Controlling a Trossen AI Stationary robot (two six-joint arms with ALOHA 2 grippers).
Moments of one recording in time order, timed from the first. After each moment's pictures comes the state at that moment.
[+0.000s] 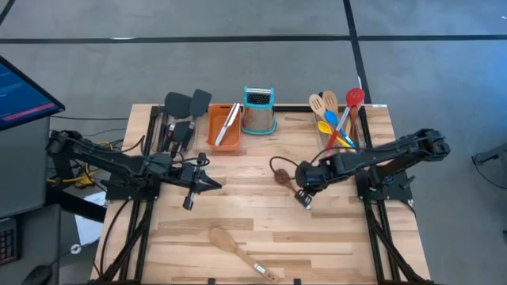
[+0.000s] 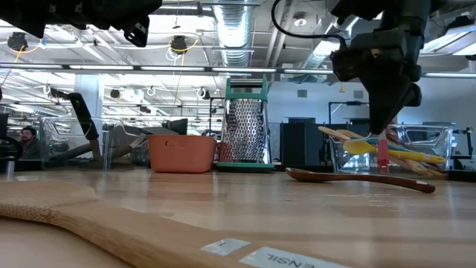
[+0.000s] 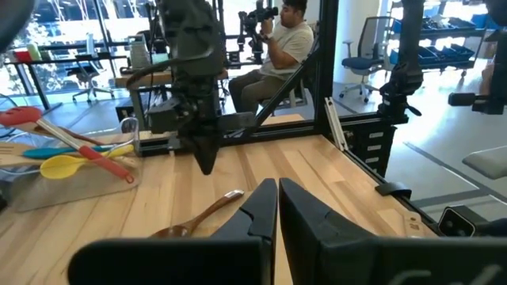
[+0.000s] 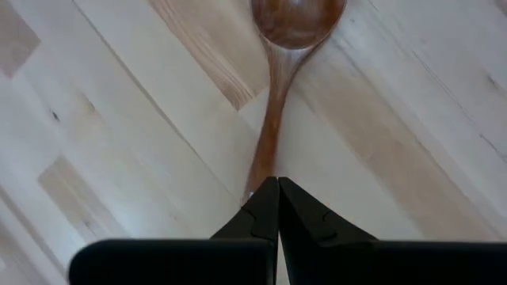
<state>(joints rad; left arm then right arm) -0.21 0.88 0.36 0.47 -0.02 0.05 0.17 1.40 0.88 -0.75 0.05 0.86</state>
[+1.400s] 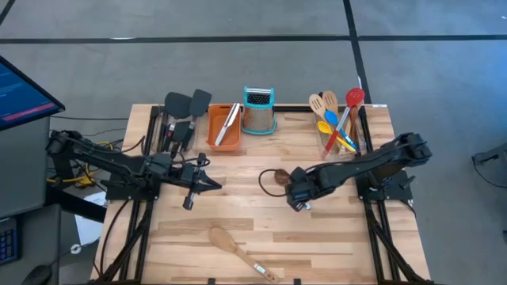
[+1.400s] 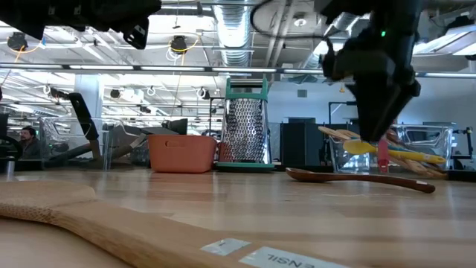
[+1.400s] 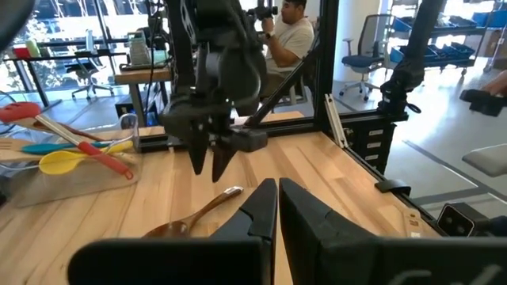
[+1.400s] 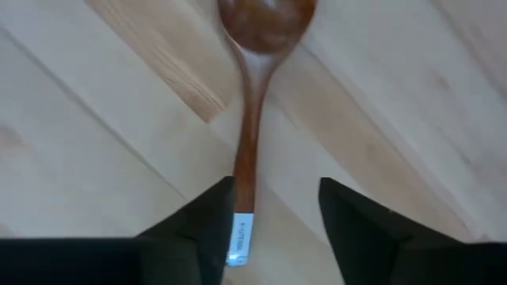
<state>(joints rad) -0.21 0.88 0.35 0.47 -0.02 0.04 0.27 1.61 1.06 -0.92 0.24 1.01</state>
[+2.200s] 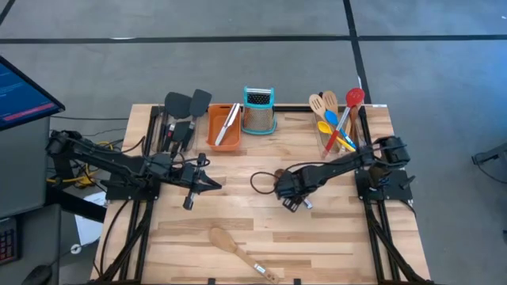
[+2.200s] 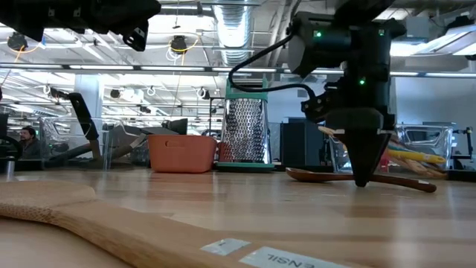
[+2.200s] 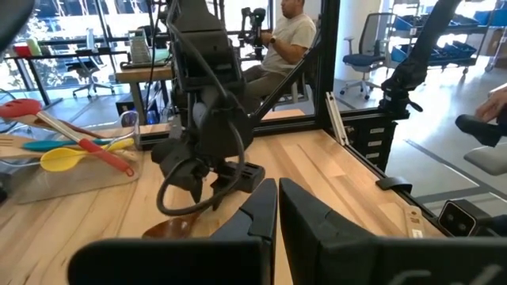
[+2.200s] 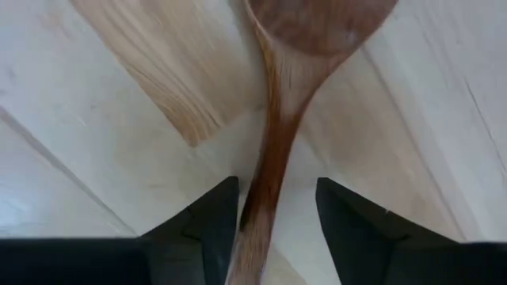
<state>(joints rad) -0.21 0.88 0.34 0.48 -0.02 0.04 0.19 1.82 1.06 -0.81 0.14 0.79</state>
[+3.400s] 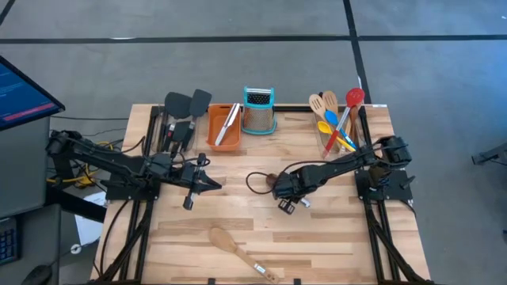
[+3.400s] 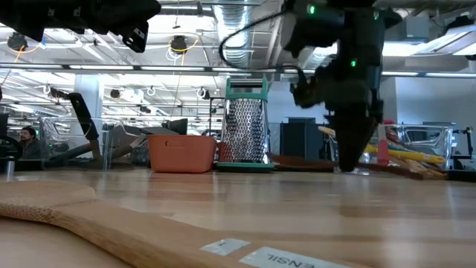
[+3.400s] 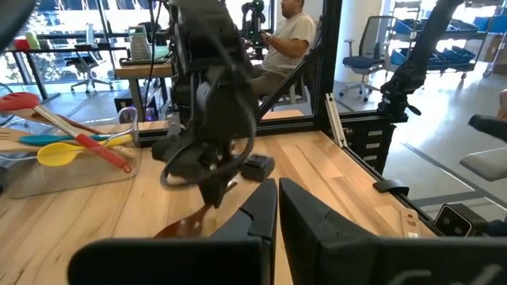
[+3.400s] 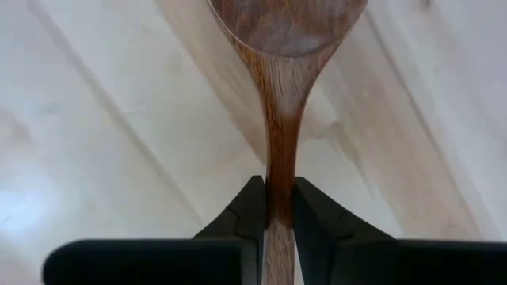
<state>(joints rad) -0.21 0.88 0.34 0.48 -0.02 0.02 0.20 1.80 1.11 -0.78 0.11 0.75</state>
